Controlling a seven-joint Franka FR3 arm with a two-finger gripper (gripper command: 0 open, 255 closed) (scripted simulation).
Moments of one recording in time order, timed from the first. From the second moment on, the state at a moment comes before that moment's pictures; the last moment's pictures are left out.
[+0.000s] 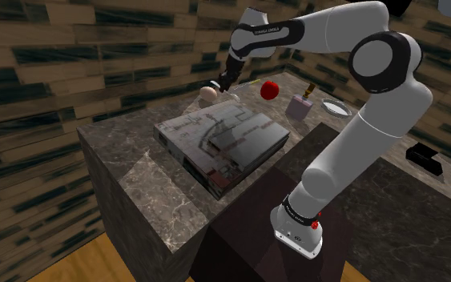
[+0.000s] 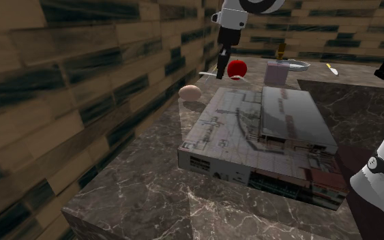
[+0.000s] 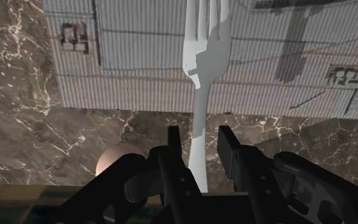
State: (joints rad) arm -0.21 -0.02 -0.04 -2.06 0.03 2.18 -0.27
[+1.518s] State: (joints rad) arm -0.35 0.18 -0.15 -1.95 0.11 2.26 -0.58
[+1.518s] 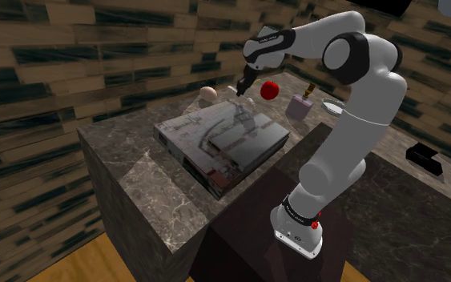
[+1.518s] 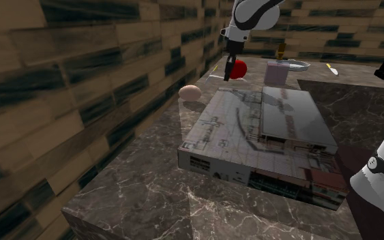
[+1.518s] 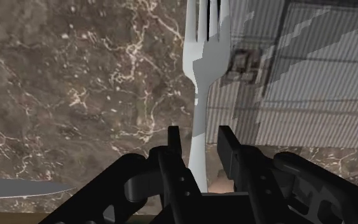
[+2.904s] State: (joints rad) arm -0.37 0.28 -0.15 -2.02 0.16 2.49 -0.62
